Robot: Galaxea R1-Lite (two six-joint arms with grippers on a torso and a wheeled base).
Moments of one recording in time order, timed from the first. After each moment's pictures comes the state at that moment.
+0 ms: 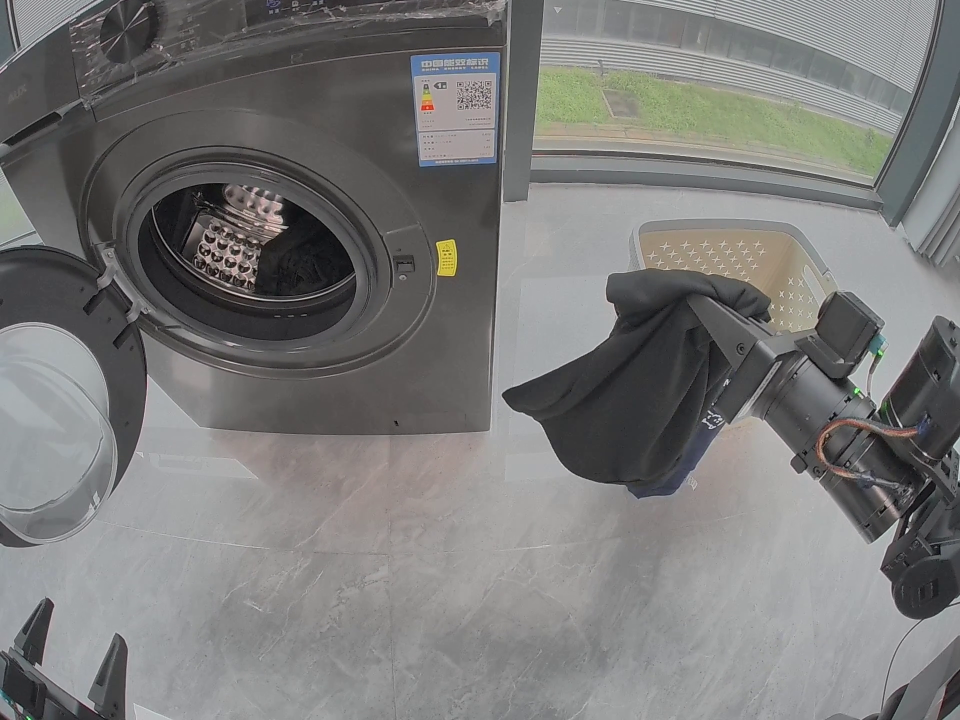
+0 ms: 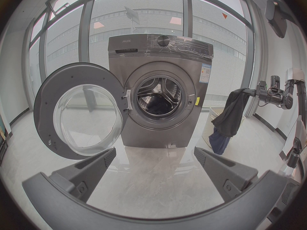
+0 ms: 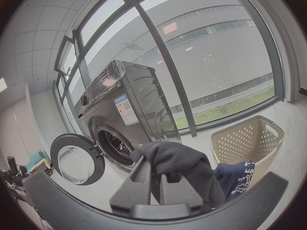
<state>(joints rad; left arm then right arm) -0.01 0.02 -0.02 0.00 0.01 -0.05 0.66 1.59 -0.49 -1.36 -0.18 0.16</state>
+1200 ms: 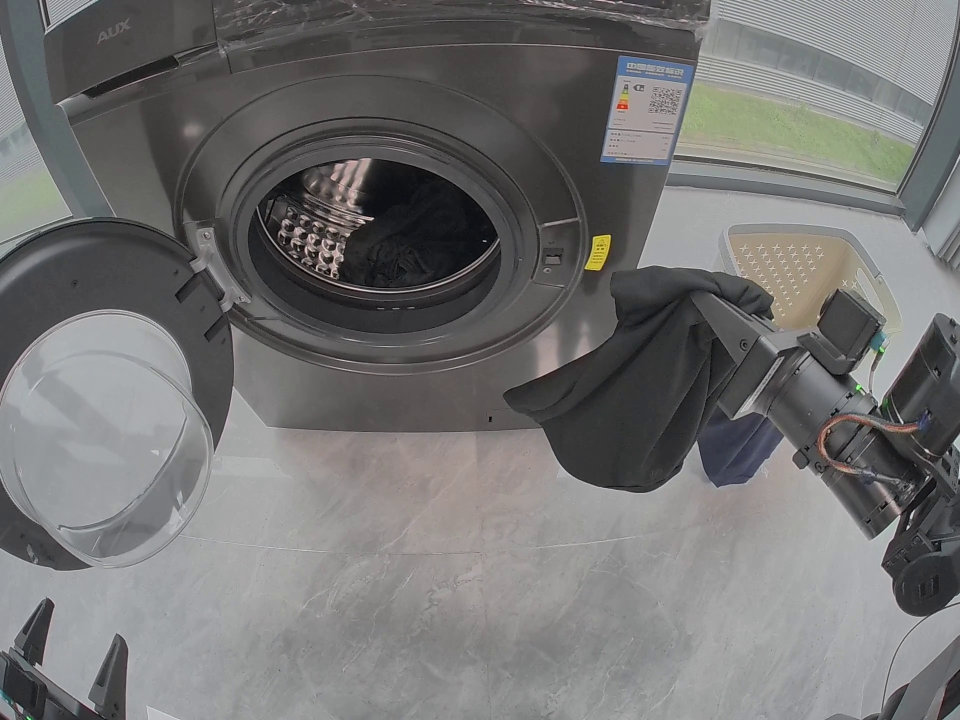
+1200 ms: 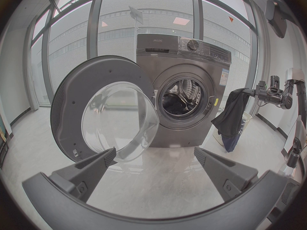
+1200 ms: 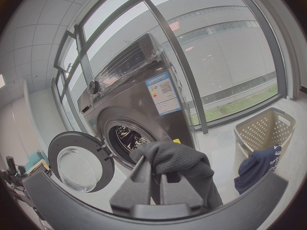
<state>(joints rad) -0.01 0.02 -0.02 0.00 0.01 -0.05 0.65 1.59 -0.49 -1.36 -0.18 0.16</state>
